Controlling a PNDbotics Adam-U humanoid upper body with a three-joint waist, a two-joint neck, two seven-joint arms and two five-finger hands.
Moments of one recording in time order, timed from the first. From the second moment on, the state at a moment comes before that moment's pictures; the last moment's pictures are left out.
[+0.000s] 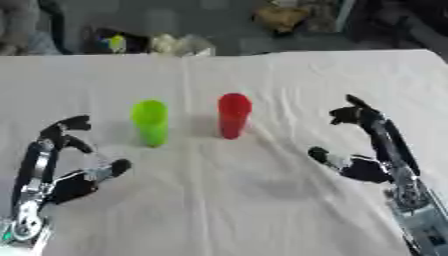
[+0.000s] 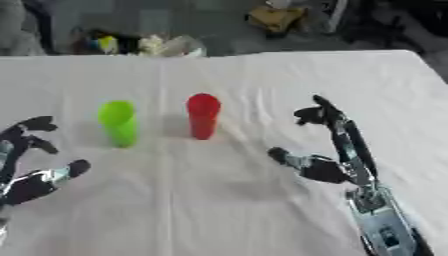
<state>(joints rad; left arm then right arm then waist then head) -0.44 0.25 -0.14 -1.50 -0.35 -0.04 0.14 -0.24 -0.33 -0.04 -1.65 0.33 -0.26 -0.07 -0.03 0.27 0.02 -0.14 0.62</state>
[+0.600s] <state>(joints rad) -0.50 0.26 -0.16 -1.41 -0.33 -0.06 0.14 -0.24 -0.33 -0.03 -1.65 0.33 -0.26 -0.06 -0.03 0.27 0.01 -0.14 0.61</state>
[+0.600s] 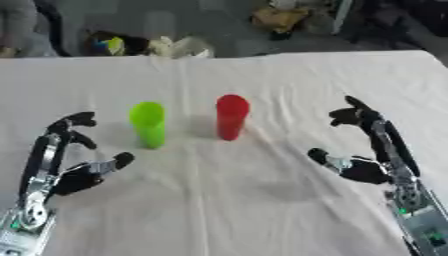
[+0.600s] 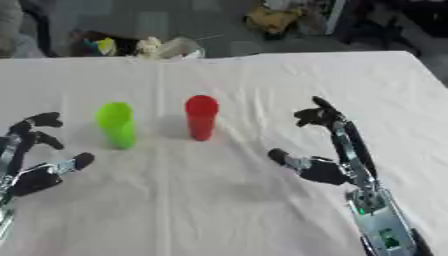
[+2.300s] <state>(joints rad) -0.67 0.26 -0.21 -1.16 -0.35 -0.12 0.16 -0.24 -0.33 -0.02 -1.65 0.32 -0.27 -0.04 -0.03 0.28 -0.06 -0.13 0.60</state>
